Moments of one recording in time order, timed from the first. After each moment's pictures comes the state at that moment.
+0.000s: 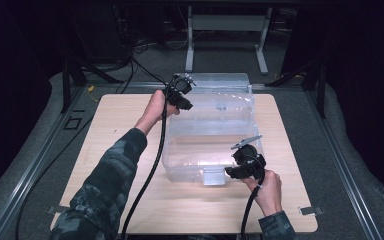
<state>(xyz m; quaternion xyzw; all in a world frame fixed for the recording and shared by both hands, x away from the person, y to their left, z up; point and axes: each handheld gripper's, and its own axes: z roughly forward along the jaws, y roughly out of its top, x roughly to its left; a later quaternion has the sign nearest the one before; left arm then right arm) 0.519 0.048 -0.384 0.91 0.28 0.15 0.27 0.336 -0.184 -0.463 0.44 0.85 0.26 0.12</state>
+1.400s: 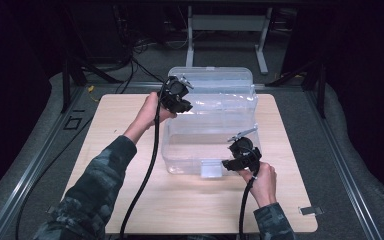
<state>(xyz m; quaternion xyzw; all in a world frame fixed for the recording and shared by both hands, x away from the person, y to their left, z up) 0.479 0.060 -0.362 0.90 0.24 0.17 0.31 0.359 -0.176 -0.463 0.45 0.84 0.26 0.13</state>
